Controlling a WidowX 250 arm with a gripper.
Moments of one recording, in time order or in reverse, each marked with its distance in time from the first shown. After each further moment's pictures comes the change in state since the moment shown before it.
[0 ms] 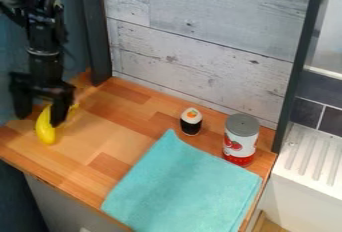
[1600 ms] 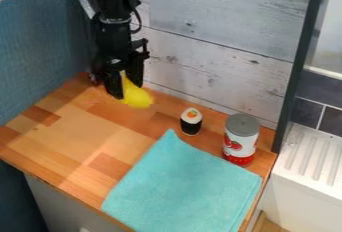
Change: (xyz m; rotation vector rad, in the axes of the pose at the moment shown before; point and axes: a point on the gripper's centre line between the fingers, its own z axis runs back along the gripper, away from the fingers) arm 0.016 -0.118 0.074 -0.265 -0.116 1.046
